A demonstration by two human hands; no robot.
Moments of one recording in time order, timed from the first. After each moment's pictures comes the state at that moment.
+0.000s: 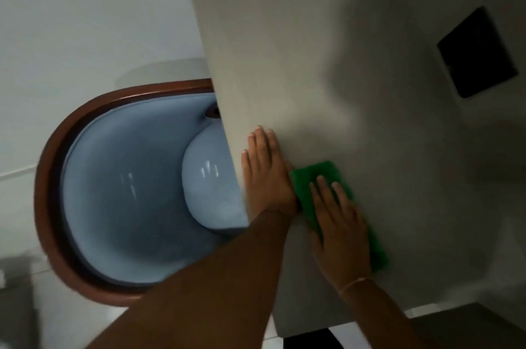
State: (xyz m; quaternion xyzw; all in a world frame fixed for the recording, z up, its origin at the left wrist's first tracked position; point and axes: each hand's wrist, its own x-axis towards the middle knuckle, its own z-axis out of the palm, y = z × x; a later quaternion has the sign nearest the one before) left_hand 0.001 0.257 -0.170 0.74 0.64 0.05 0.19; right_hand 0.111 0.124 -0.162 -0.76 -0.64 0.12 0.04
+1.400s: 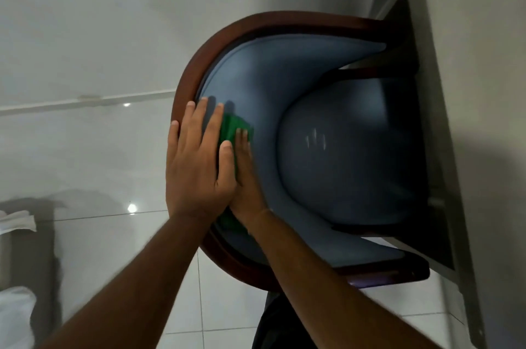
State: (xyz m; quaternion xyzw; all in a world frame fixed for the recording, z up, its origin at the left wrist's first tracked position) left_hand -0.459 0.317 -0.154 0.73 0.65 0.15 0.15; right_hand -0.381 0.291 -0.248 -0.60 -0.49 0.55 0.32
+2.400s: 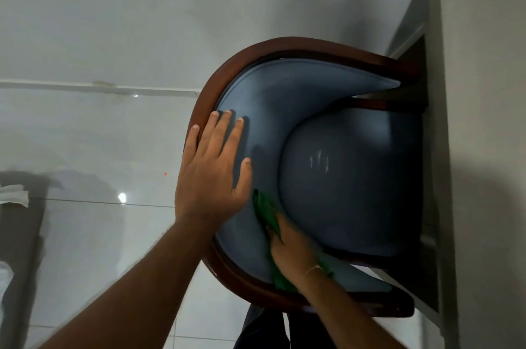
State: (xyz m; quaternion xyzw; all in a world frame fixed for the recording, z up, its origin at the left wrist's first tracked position) left_hand -0.460 0.313 -0.165 0.75 0.65 0.09 0.10; right_hand -0.283 0.201 -0.250 -0.67 -0.49 0.56 0.05
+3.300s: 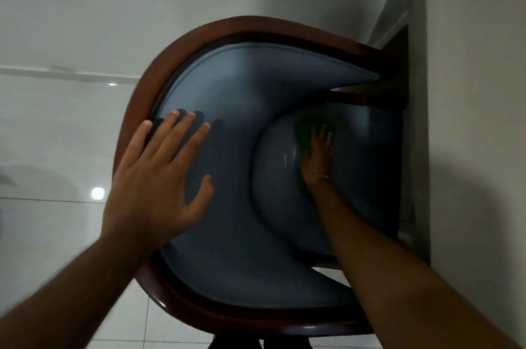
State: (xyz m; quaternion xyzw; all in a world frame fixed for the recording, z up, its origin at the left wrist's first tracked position) left_hand -0.460 0.316 -0.168 0.80 0.60 0.04 0.07; right_hand -0.157 0.372 -0.387 -0.78 -0.55 0.30 0.04
